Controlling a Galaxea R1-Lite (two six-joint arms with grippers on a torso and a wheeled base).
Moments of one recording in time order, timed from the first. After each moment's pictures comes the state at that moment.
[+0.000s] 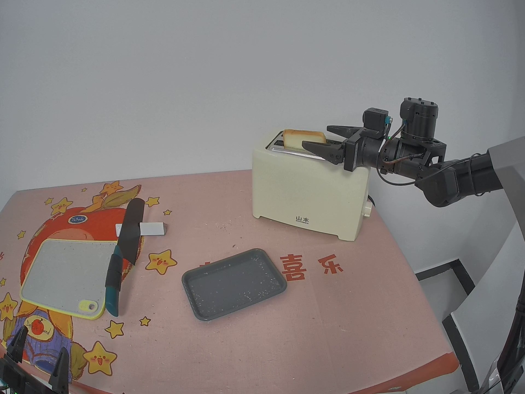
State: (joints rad) left arm -0.01 0.02 -0.02 0.01 0.00 -0.01; right arm 0.33 2.14 -1.45 -0.61 0.58 -0.03
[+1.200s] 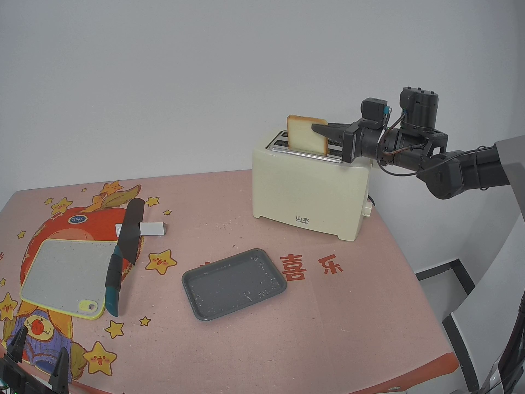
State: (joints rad) left arm -0.01 0.02 -0.02 0.01 0.00 -0.01; right arm 0.35 2.10 -1.49 -0.55 0.55 -0.05
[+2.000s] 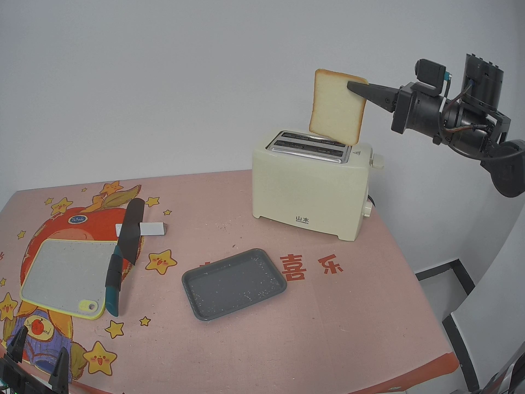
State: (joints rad) left arm -0.01 0.02 -0.02 0.01 0.00 -0.01; right arm 0.36 1.75 -1.27 -0.56 0.55 0.05
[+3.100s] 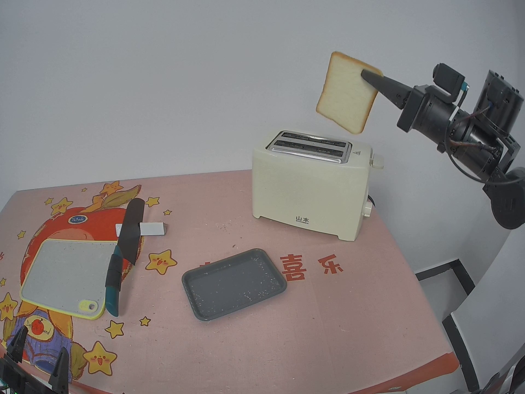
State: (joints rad) left arm -0.01 0.02 -0.02 0.01 0.00 -0.01; right arm 0.38 1.71 -1.06 -0.92 0.41 0.17
